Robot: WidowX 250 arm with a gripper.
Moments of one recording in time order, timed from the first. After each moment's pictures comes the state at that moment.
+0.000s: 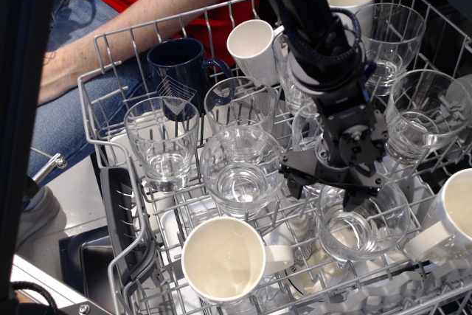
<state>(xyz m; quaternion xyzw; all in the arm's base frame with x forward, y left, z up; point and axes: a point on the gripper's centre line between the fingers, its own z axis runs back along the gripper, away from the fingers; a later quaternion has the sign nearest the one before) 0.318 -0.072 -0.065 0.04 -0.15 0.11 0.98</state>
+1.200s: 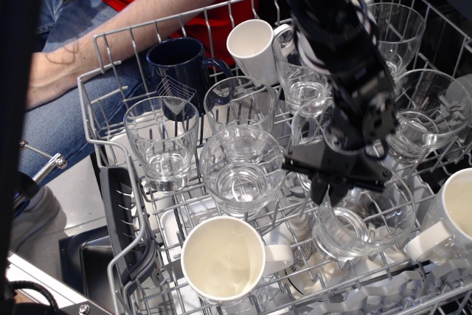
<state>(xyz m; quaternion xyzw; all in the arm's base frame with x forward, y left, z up) 0.314 -0.073 -0.042 0.03 -0.08 0.13 0.99</state>
